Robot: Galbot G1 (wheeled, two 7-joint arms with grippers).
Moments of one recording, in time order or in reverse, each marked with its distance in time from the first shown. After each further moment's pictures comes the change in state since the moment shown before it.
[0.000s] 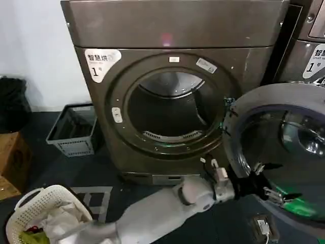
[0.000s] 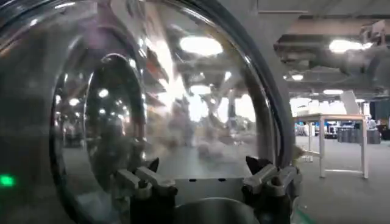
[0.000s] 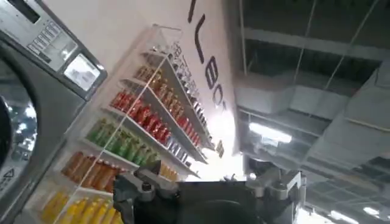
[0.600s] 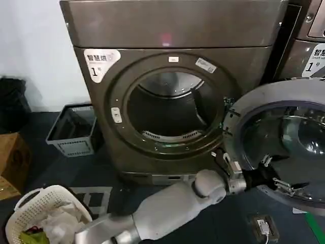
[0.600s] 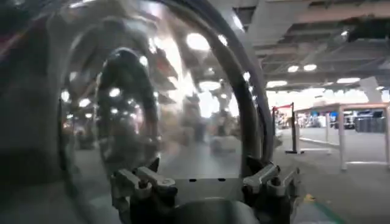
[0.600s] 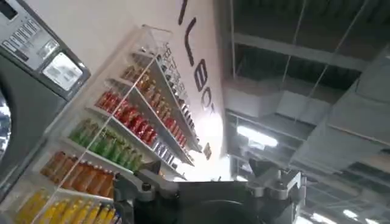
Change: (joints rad) left arm -0.048 -0.093 -0.011 0.170 0.057 -0.030 -0.026; right arm -0.016 -0.009 0.054 0.010 -0.010 -0.020 0.004
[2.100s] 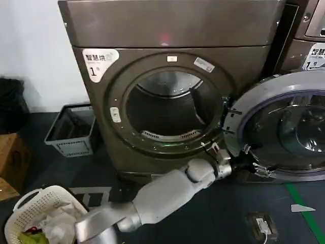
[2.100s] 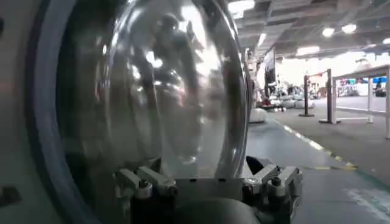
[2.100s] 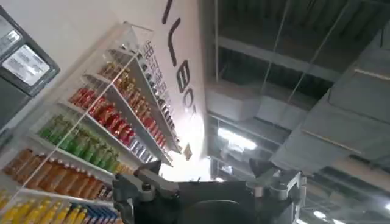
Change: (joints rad) left arm -0.080 0.001 -0.019 0.136 -0.001 -0.003 -0.015; right arm -0.017 -0.031 0.073 -0.018 -0.014 0.000 -0.008
